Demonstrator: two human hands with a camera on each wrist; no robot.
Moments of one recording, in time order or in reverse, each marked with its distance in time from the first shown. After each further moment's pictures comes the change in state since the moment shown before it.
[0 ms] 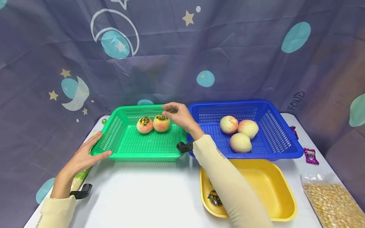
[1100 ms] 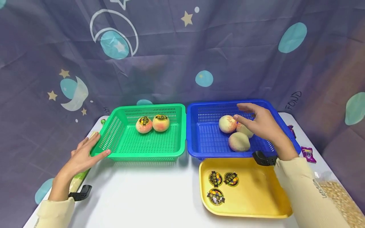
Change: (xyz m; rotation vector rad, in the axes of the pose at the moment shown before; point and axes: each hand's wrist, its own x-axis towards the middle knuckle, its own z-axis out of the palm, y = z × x) left_hand -0.008 0.015 -0.003 0.107 0.011 -0.017; right_hand -0.139 0.024 -0.190 -0.608 0.215 -0.017
